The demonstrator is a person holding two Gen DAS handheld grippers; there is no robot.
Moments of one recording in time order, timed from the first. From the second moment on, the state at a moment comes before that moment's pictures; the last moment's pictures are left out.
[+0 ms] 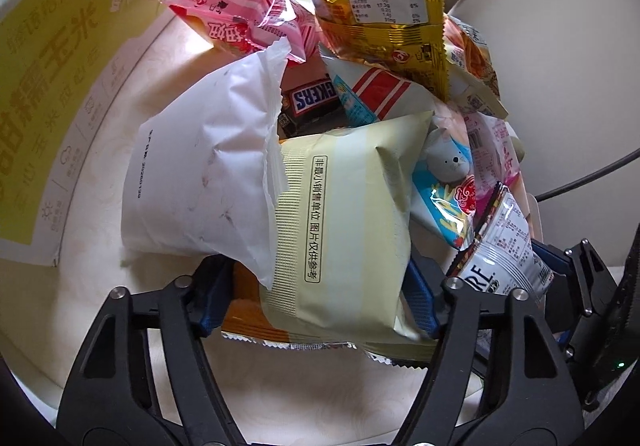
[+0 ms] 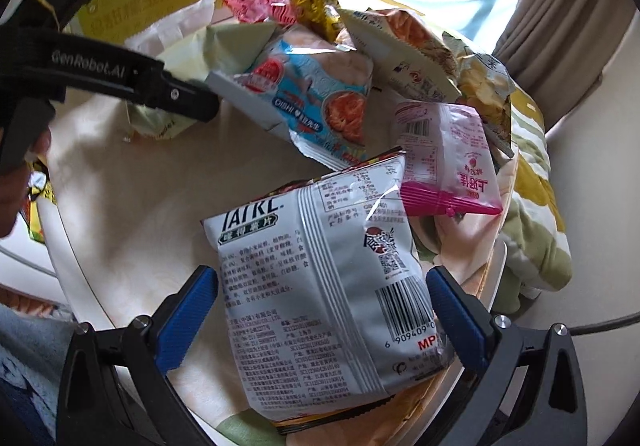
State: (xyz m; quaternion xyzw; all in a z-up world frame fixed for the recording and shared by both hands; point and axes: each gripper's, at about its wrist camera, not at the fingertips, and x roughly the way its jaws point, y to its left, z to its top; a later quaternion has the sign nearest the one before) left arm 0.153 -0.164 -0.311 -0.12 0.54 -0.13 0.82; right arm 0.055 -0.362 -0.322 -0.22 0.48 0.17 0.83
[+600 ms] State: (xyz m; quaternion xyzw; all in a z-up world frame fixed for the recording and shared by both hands) left arm 0.127 -0.186 -0.284 -0.10 0.54 -0.17 0.82; right arm 0.044 -0.362 -0.307 -0.23 0.46 0.16 0.84
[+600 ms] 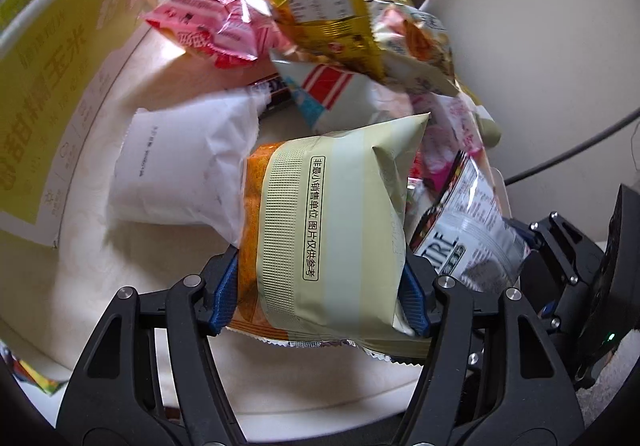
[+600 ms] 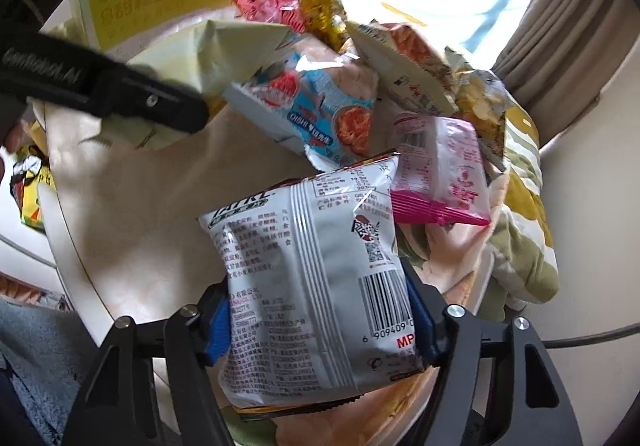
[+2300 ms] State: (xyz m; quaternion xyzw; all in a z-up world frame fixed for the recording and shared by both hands) left arm 0.268 0.112 -0.165 0.00 0.50 -0.08 0.86; right arm 0.242 -0.104 -0.148 0.04 0.44 0.16 0.88
